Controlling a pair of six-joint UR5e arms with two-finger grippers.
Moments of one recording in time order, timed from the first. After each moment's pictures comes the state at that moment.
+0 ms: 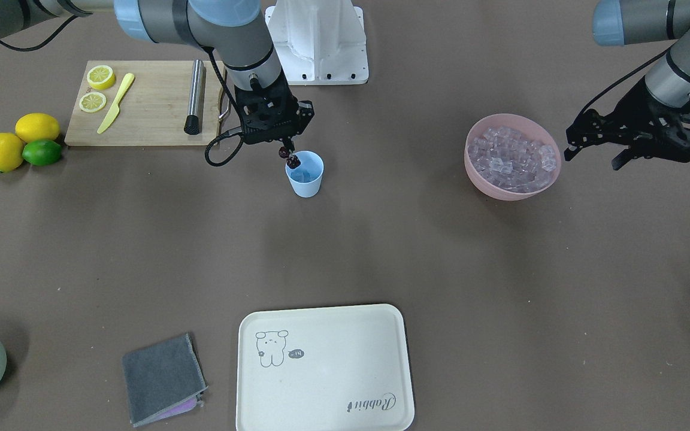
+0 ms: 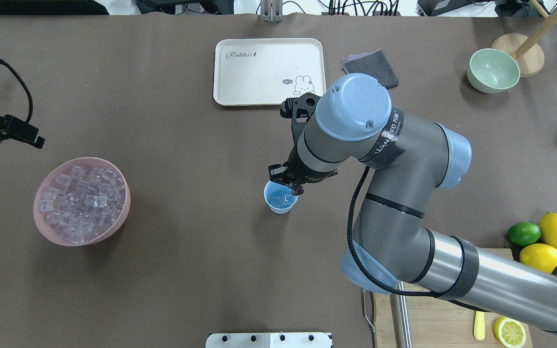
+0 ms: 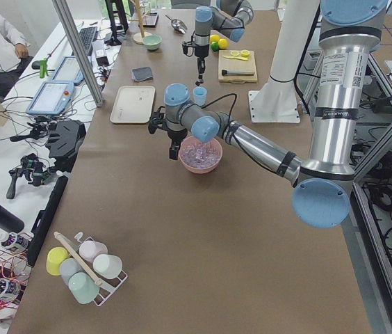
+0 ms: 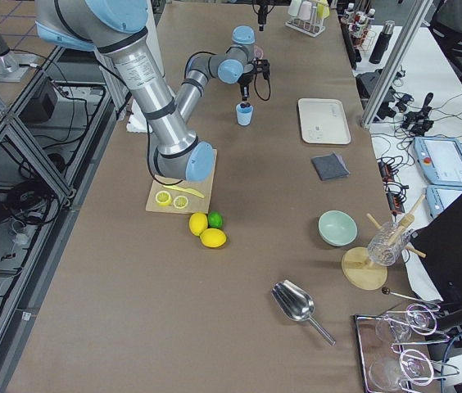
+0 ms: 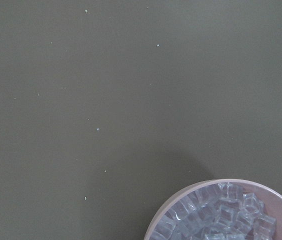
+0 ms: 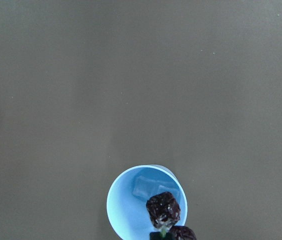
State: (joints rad) left arm -1.07 -1.64 -1.97 -1.73 -2.27 -0.60; right arm 0.54 -0.89 1.82 -1.60 1.95 1.09
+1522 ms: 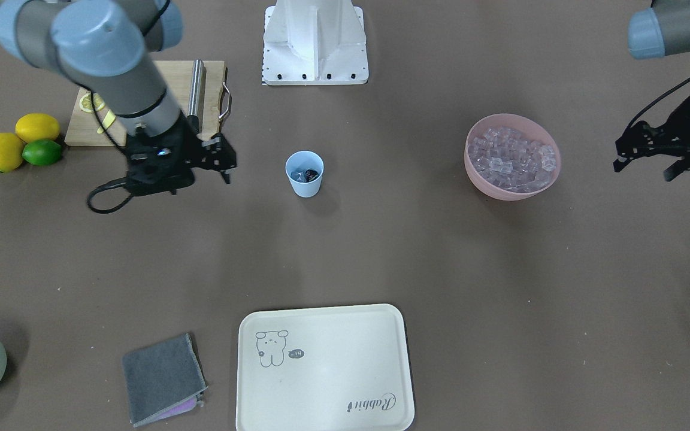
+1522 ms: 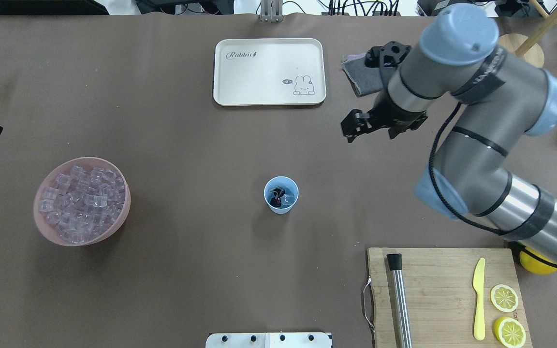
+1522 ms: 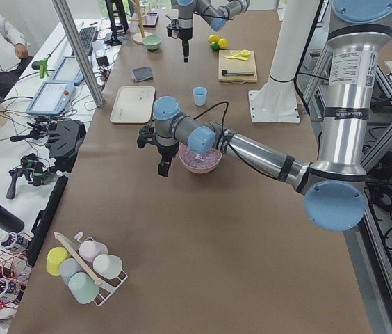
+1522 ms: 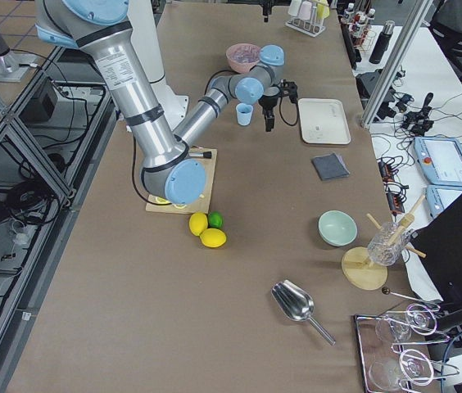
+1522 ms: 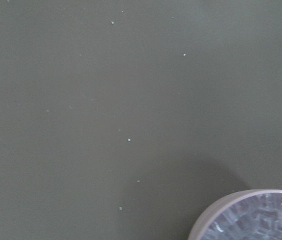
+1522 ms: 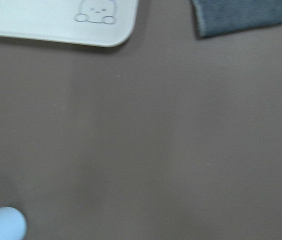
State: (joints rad) left arm -1.23 -1.60 -1.88 -1.69 -2.28 -0.35; right arm 0.86 -1.12 1.84 -1.60 2.16 0.77
